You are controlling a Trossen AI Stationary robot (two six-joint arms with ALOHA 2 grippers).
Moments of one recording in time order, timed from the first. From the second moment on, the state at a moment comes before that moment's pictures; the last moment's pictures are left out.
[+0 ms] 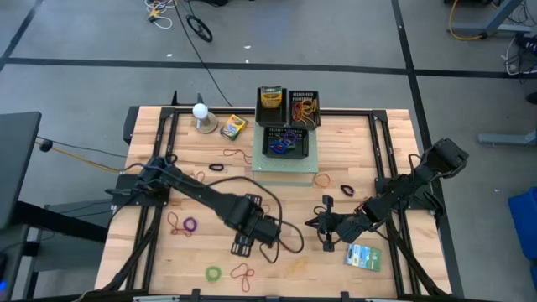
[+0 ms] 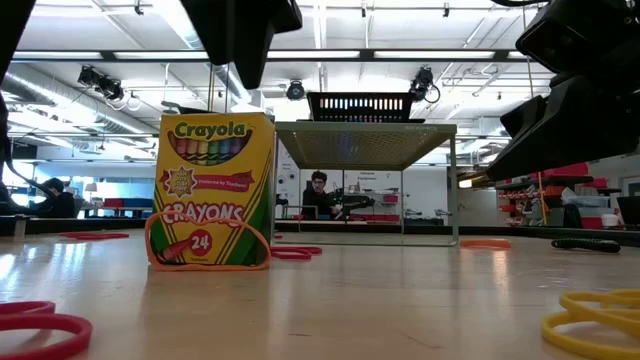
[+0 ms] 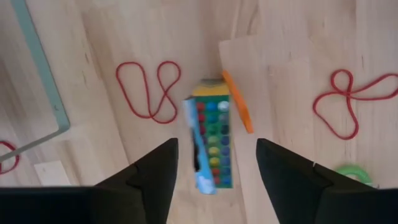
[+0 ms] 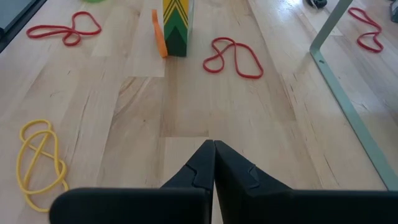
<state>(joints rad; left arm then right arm) -0.44 2.07 1.92 -1.31 -0.15 -0.22 0.63 1.51 0.50 0.33 0.56 0.35</state>
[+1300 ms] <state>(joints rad) -0.46 2.00 1.85 -1.19 -0.26 -0.31 0.63 1.51 0.50 0.32 0.56 0.34</state>
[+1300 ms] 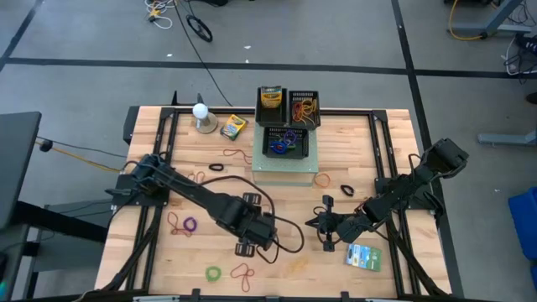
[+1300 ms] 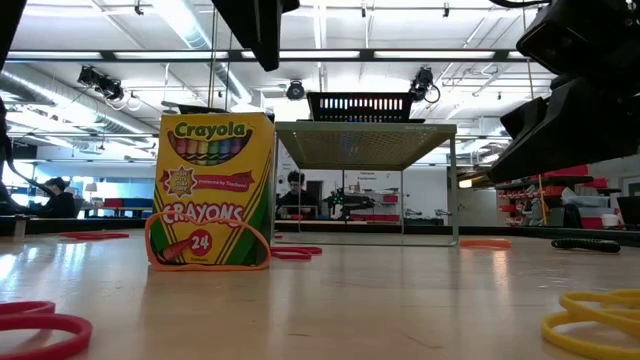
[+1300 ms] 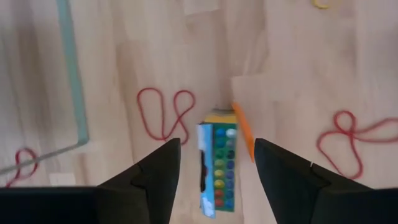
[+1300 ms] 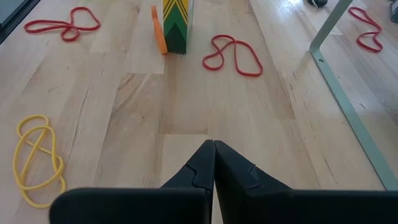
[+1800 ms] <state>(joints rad) -0.47 2.03 1.85 -1.24 -0.18 -0.46 0.63 1.51 0.50 0.32 0.57 0.34</state>
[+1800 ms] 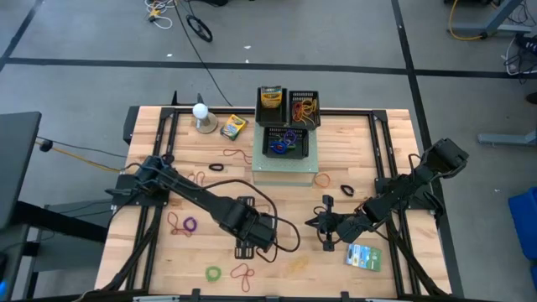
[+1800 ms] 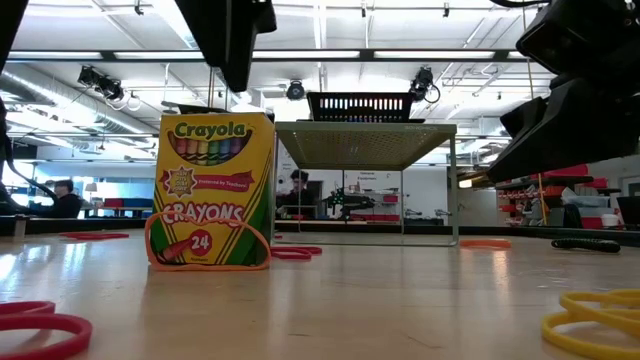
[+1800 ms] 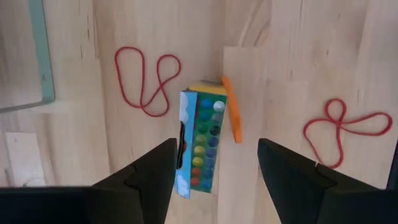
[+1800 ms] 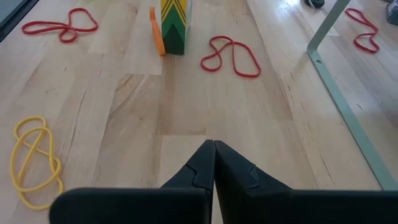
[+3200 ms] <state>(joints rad) -0.44 2.04 1.67 -1.12 -0.21 -0.30 0.63 1.51 0.50 0.32 0.57 0.34</state>
